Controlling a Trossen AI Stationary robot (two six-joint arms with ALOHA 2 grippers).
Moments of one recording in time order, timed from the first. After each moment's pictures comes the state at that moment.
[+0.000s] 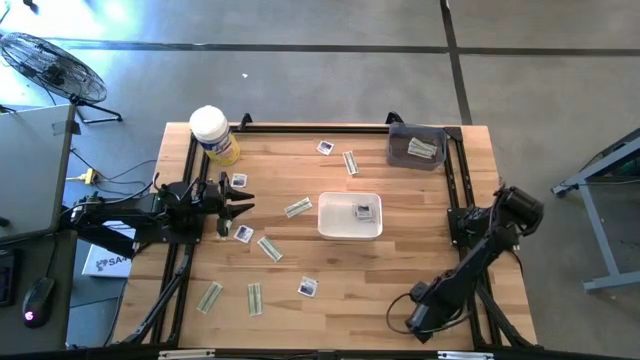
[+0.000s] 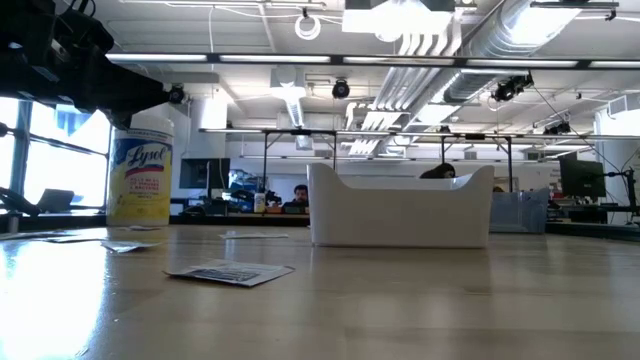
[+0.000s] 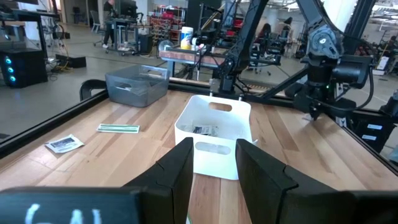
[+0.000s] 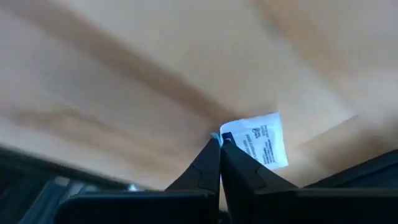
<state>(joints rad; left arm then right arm) 0.01 0.02 0.03 0.00 -0.12 -0.11 0.89 1.78 0.94 -0.65 -0.41 1.80</state>
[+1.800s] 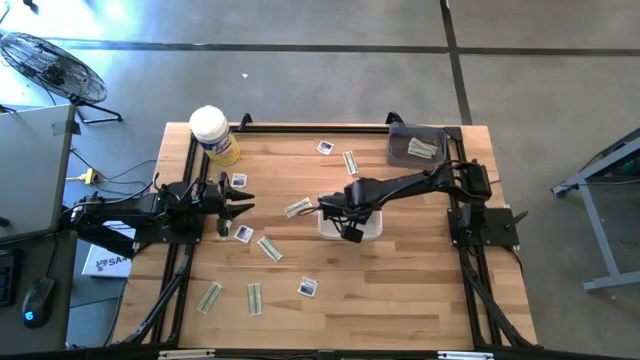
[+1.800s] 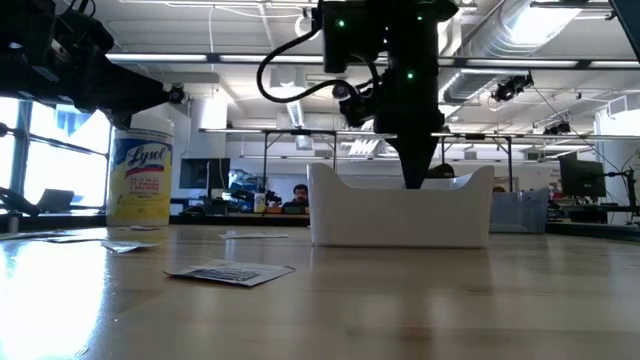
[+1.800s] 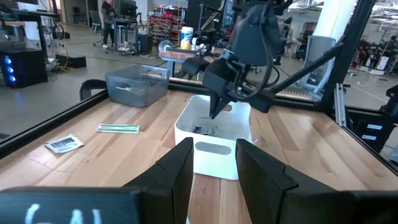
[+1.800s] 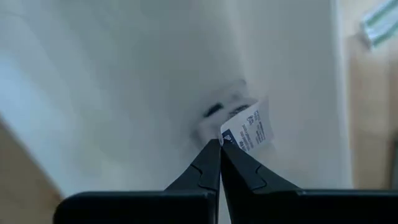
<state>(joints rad) 0.01 0.02 0.03 0.00 -0.12 -0.11 0.02 1.96 1.49 -1.12 0.22 0.38</state>
